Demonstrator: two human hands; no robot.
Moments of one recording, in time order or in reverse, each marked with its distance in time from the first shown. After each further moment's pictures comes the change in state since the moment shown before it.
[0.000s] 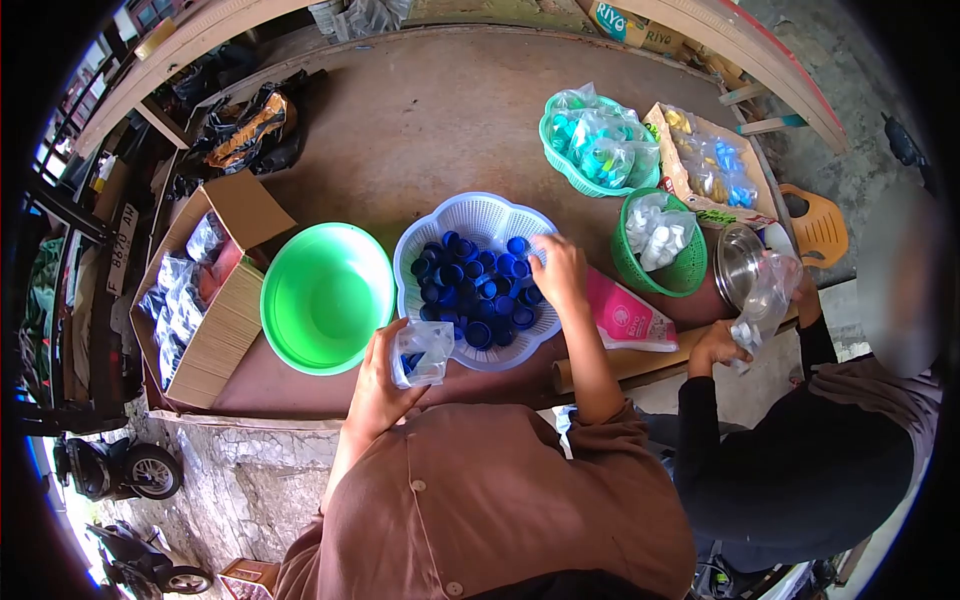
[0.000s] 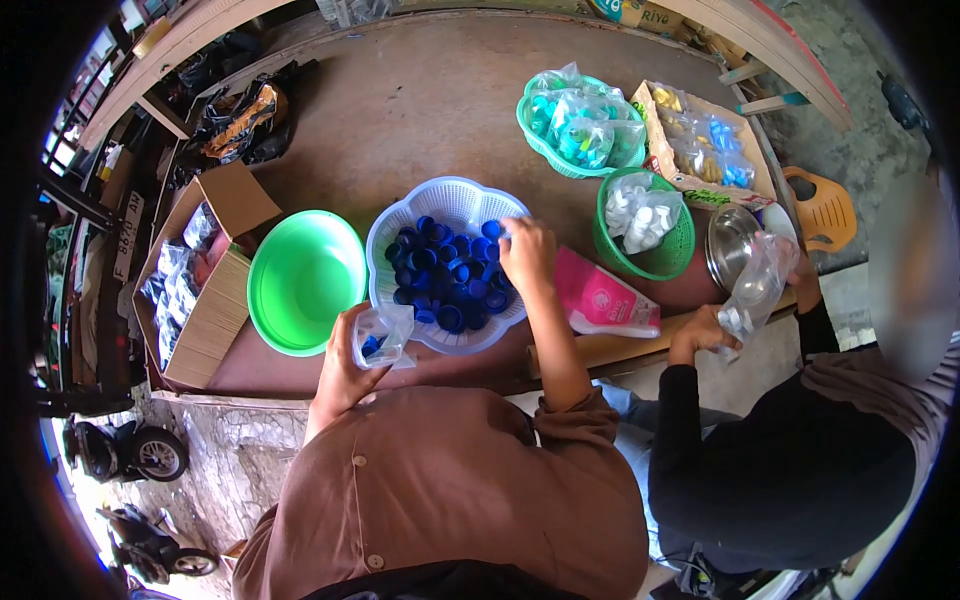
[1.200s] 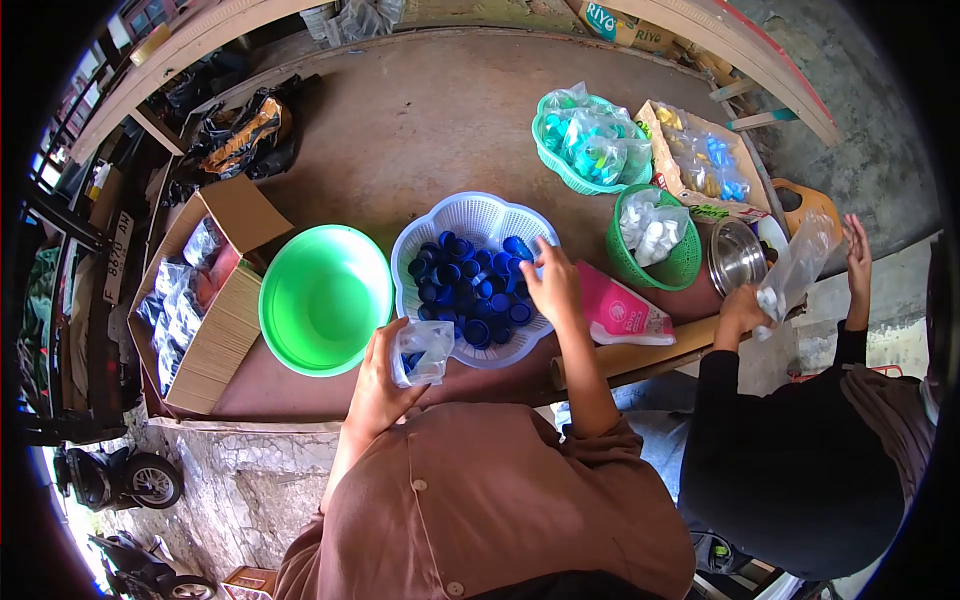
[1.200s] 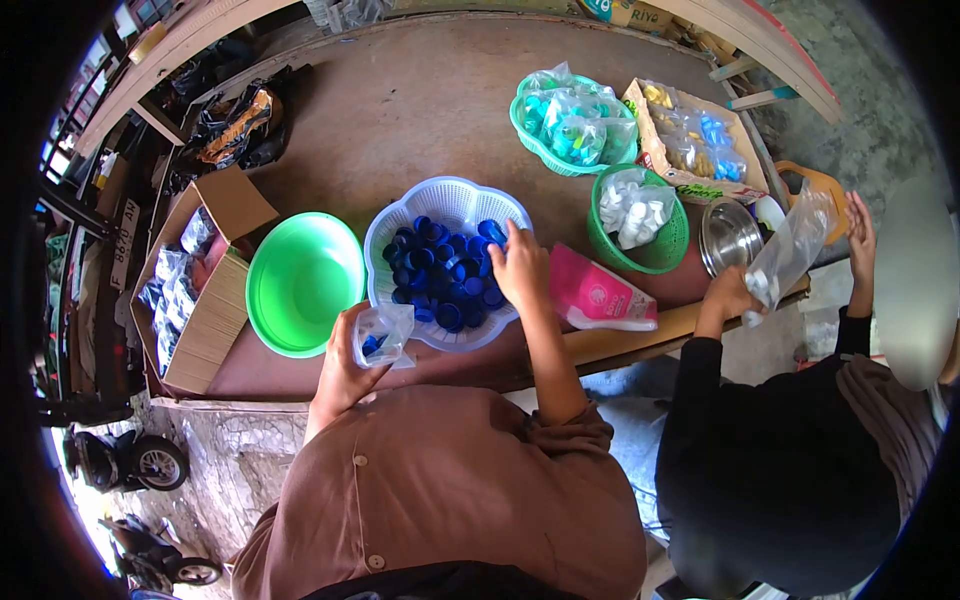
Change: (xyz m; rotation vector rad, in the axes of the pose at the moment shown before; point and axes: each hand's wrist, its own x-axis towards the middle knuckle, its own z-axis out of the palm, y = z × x) left_hand -0.001 -0.003 -0.001 -0.029 -0.029 0.000; right_hand -0.026 -0.009 -0.002 0.097 -0.076 0.182
